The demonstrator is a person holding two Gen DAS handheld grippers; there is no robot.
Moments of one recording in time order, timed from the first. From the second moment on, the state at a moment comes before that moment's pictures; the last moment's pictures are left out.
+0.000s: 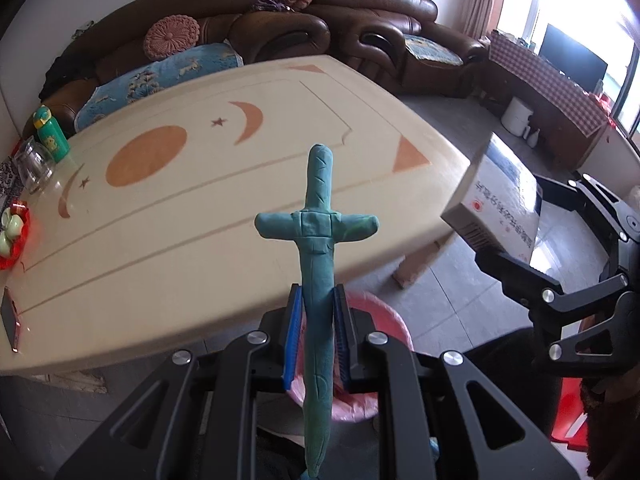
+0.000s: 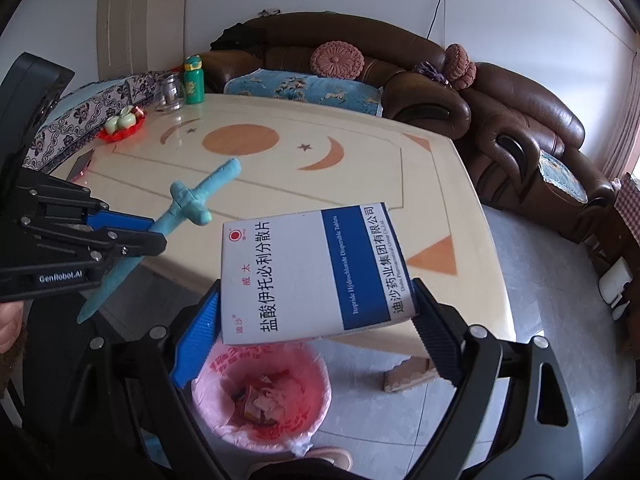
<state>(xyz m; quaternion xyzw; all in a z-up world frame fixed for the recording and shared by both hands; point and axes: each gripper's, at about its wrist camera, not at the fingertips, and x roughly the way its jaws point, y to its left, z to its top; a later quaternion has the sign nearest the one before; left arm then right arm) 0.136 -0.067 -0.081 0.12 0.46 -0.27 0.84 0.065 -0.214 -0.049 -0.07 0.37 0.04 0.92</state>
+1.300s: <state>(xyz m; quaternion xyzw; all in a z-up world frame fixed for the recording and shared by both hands) 0.147 -0.073 -0.333 0.05 0.68 -0.25 0.69 0.081 -0.196 -0.272 -0.04 0.58 0.04 0.81</state>
